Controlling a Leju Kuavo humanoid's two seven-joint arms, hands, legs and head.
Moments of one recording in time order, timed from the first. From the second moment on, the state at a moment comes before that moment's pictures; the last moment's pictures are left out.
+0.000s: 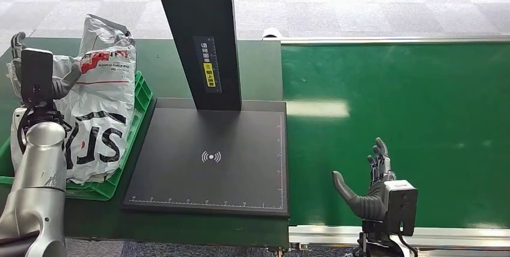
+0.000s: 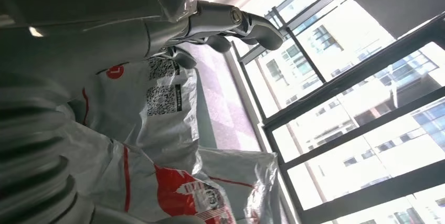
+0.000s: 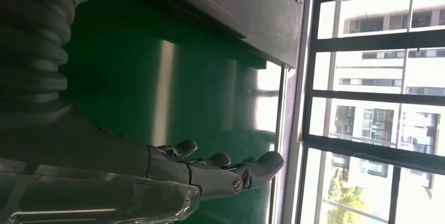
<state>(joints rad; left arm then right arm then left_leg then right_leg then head) -0.66 0.22 0.17 -0.95 -0.55 0.36 -0.26 0.13 0.17 0.01 -1.56 0.13 -0.13 -0.45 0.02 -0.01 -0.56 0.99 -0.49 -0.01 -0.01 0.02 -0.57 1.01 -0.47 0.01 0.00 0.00</state>
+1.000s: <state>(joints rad) -0.16 -0.10 -0.38 -1.58 -0.11 0.41 -0.63 0.08 0.20 0.09 -1.46 0.16 -0.10 -0.41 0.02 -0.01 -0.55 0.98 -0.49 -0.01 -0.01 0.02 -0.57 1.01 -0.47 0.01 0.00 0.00</state>
